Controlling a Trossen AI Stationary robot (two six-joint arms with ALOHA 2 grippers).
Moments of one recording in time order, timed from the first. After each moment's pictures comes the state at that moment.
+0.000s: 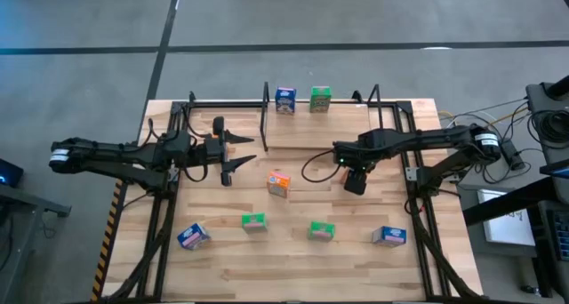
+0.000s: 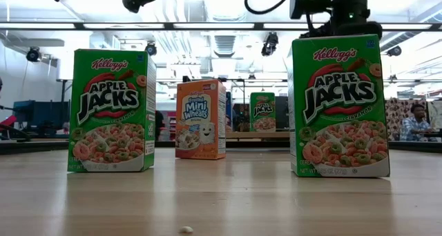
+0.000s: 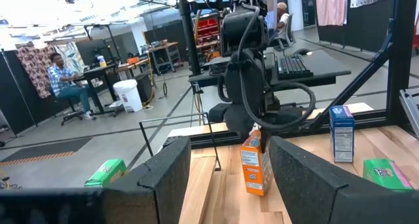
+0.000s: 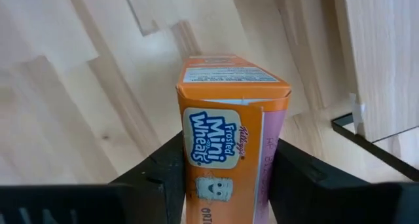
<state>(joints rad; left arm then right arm) 0.02 0.88 0.63 0.29 -0.15 0.22 -0.09 1.43 1.11 -1.16 0.04 0.27</state>
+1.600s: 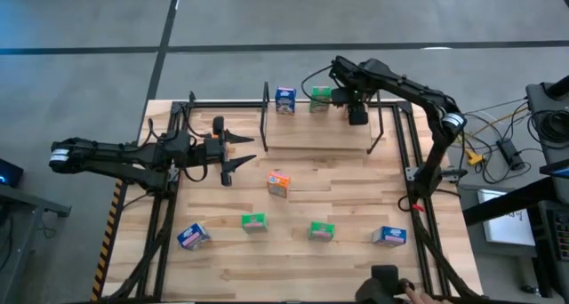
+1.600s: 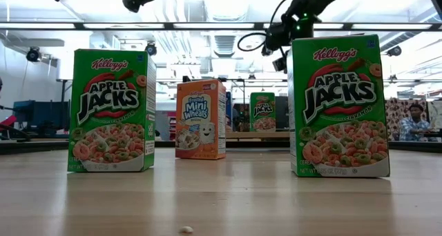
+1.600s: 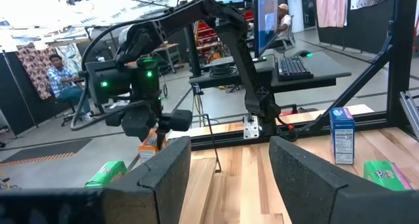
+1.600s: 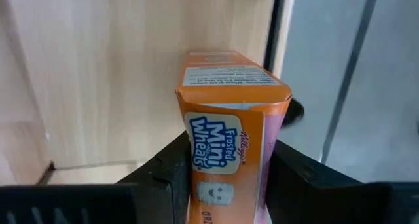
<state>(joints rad) 0.02 0.88 0.63 0.30 -0.15 0.22 -0.73 1.77 1.61 -1.22 0.20 -0.80</state>
